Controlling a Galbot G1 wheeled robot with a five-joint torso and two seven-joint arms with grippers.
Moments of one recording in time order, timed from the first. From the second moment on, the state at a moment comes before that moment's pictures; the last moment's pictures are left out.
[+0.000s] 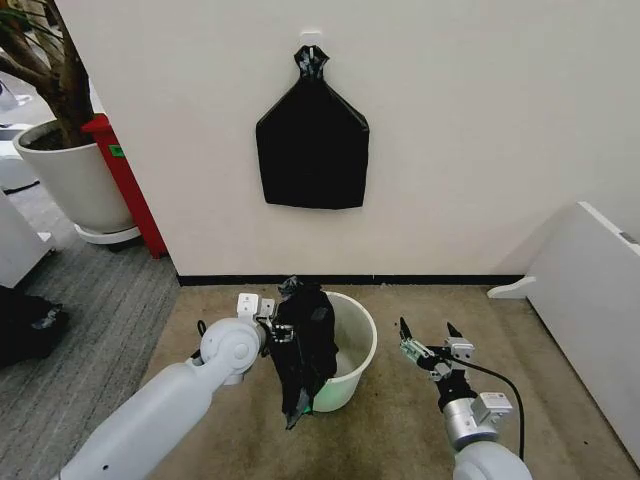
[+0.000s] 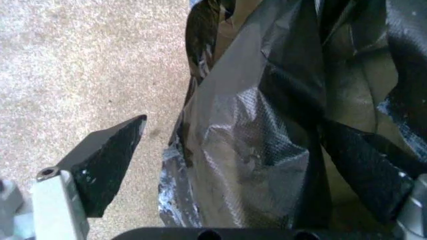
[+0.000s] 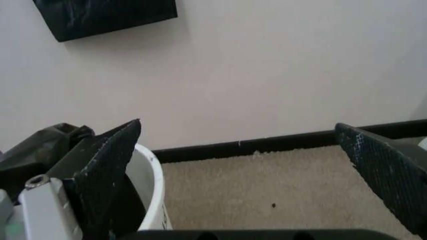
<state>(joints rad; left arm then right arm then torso) 0.80 -0.98 0.13 -1.81 -1.25 0.74 -0.75 -1.59 1.22 0.36 2.06 0.40 0.07 0.23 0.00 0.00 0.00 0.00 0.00</state>
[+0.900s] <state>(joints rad) 0.81 -1.02 0.16 -1.78 -1.29 0.73 -0.83 -1.57 1.20 0.34 2.04 0.41 0.06 0.25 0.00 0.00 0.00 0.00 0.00</state>
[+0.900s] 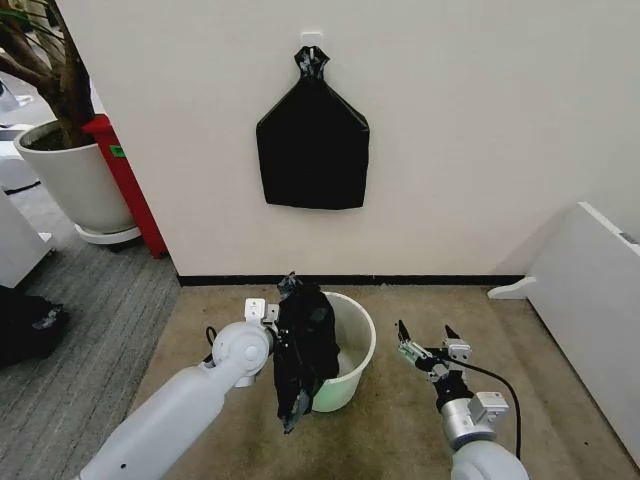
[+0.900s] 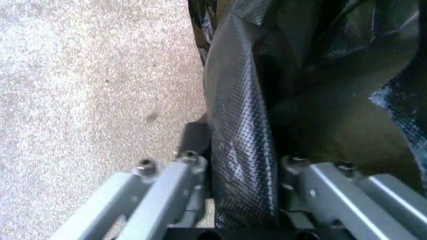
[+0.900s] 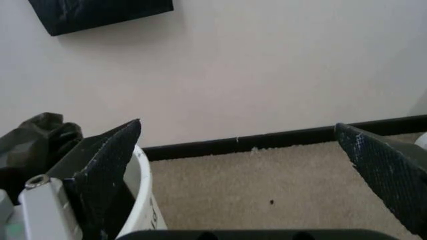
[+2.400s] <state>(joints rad) 0.83 -0.89 0.13 -1.94 -0.82 0.30 -0.57 -0.66 1.07 -0.24 2.15 1.27 -0.22 0.79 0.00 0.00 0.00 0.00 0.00</state>
